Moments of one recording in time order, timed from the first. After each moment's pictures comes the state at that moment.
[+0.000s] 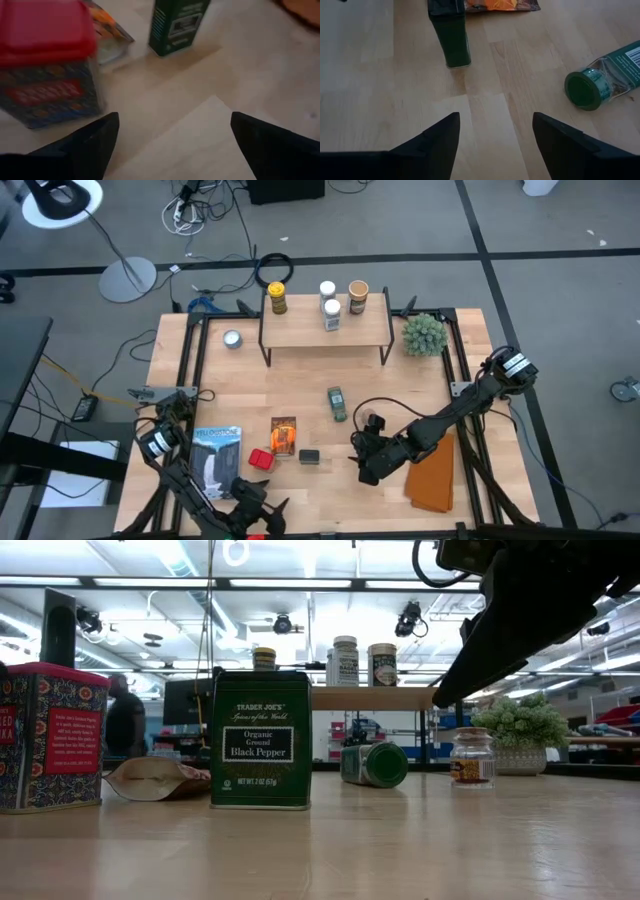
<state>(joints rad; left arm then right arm) -1.00 2.21 1.56 -1.07 -0.94 -2.10 0.56 1.67 0.96 -0.23 0.50 0.62</state>
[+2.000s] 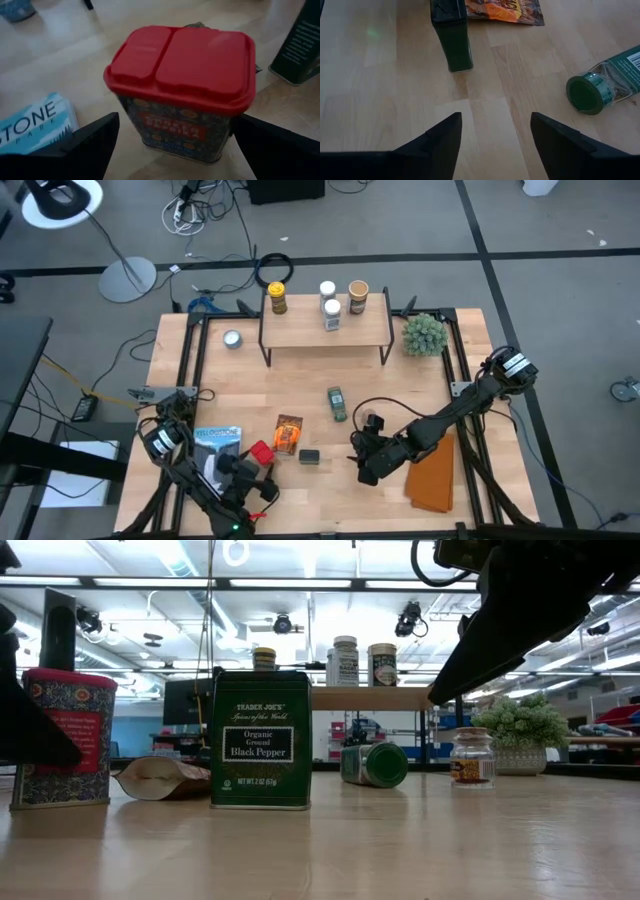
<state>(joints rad) -0.96 2.21 1.40 -1.38 -0.85 -2.25 0.56 1.67 0.96 -0.21 0.50 0.62</state>
